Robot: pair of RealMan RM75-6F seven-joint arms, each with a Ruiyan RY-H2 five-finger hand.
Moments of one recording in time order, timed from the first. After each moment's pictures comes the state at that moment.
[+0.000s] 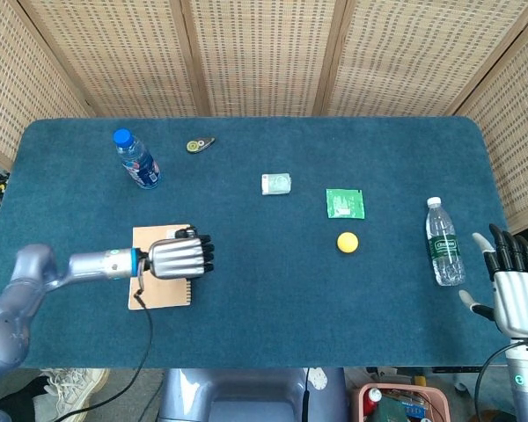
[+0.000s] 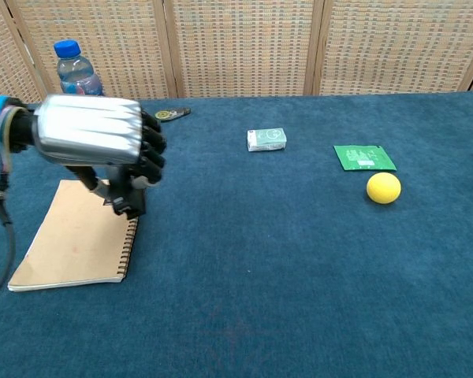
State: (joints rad) left arm -0.98 -1.66 0.31 -0.39 2.10 1.54 -0.31; right arm 0.14 -1.13 0.10 -1.64 -1.42 1.55 -0.16
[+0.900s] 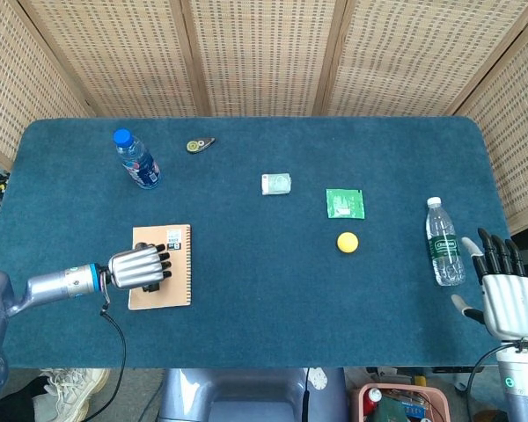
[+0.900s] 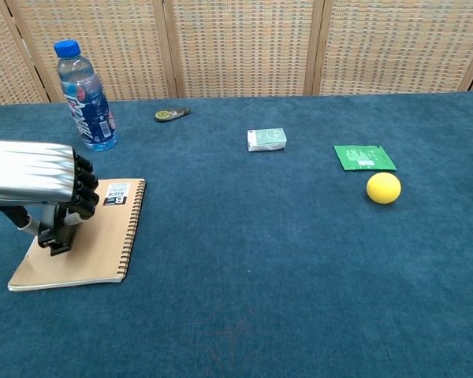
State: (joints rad) left arm -0.79 -1.70 0.41 -0.21 2.07 1.52 -0.40; right arm 0.13 -1.14 0.11 -1.68 -1.43 1.52 -0.24
